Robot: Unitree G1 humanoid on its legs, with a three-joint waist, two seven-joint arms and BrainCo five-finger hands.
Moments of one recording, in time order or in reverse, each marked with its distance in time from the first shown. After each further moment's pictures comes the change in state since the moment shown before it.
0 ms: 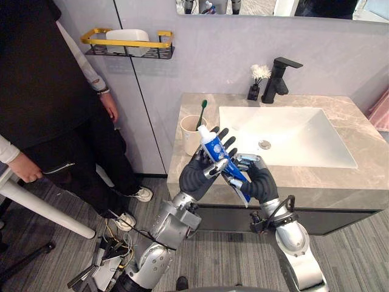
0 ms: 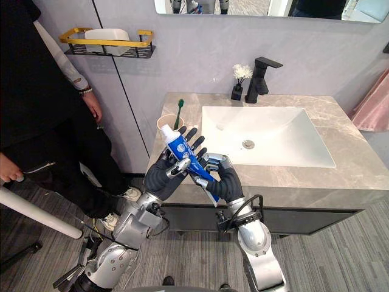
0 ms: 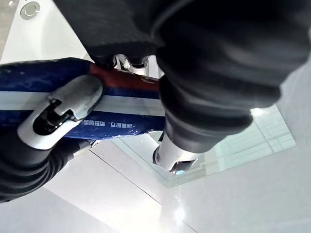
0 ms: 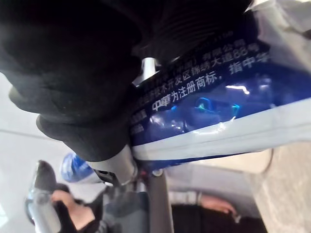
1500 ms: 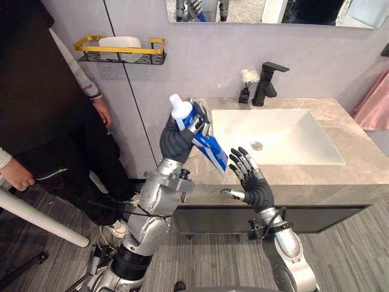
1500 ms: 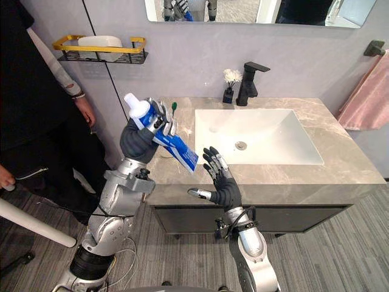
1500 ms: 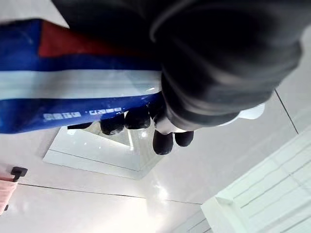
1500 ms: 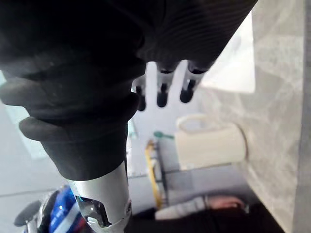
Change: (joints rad) left arm -0.269 -0.036 0.212 -0.001 0.315 -0.048 0.112; right arm 0.070 0.064 -0.027 0.084 0.267 0.020 0.018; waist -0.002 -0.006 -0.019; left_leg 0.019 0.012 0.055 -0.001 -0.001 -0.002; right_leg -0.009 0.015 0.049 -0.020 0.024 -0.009
